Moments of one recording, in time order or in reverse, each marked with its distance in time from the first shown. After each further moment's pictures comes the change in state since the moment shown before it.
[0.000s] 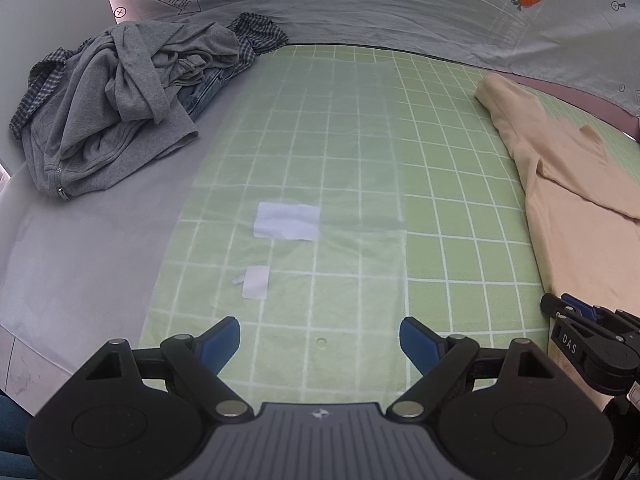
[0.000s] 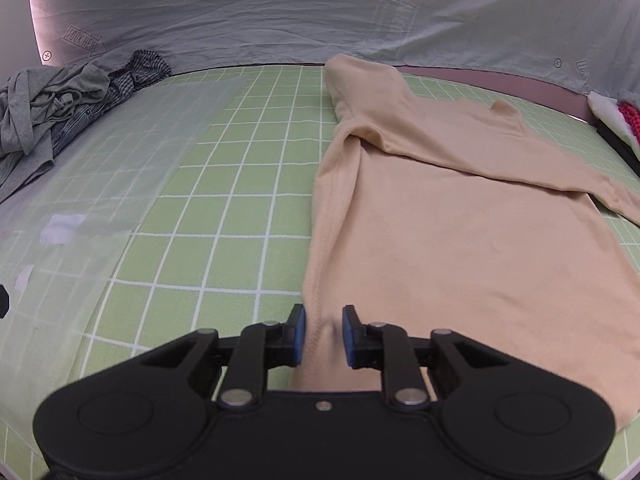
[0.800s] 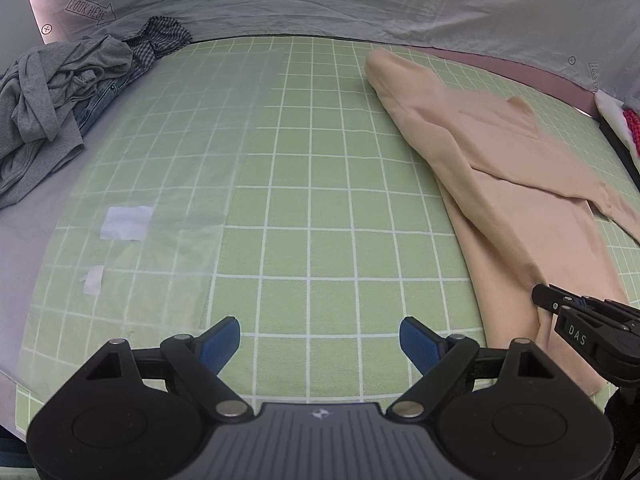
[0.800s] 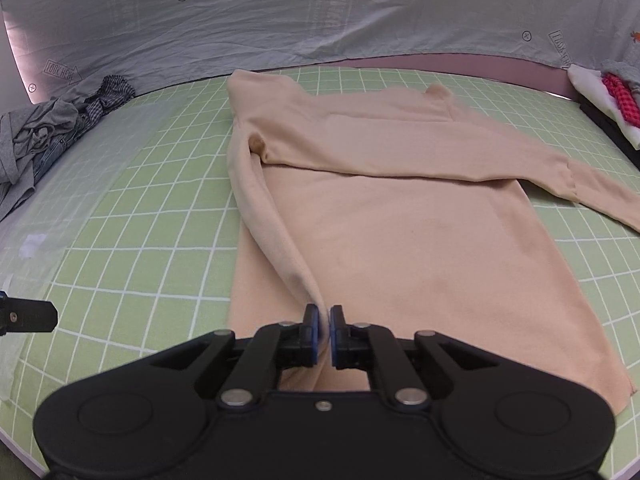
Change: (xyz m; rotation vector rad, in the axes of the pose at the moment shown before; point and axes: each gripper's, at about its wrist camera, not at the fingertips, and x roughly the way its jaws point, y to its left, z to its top) left arm 0.004 -0.140 0.000 0.028 0.041 -0.080; right arm -0.015 -0.140 0.015 0.048 0.040 0.067
